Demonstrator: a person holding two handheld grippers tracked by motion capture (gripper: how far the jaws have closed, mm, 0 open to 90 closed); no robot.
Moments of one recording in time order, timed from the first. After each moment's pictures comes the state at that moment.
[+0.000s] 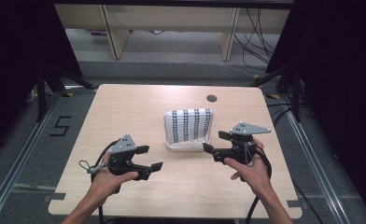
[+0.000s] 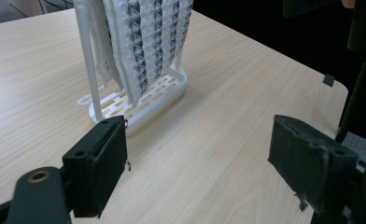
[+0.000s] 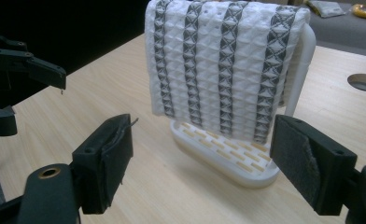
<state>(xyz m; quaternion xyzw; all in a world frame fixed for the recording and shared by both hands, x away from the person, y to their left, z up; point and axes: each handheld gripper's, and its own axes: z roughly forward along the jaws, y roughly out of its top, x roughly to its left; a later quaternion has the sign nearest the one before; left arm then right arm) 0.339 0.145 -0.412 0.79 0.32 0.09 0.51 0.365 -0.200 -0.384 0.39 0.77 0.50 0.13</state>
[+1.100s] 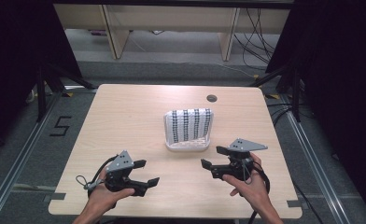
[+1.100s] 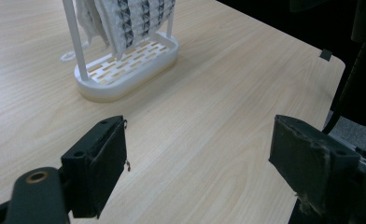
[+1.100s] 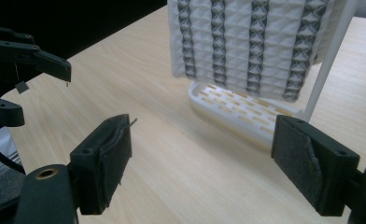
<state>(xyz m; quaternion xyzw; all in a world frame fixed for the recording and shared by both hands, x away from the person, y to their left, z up) 0.310 0.155 -0.445 0.80 0.32 0.08 0.50 0.337 -0.199 -0.414 0.38 0.78 0.48 0.11</state>
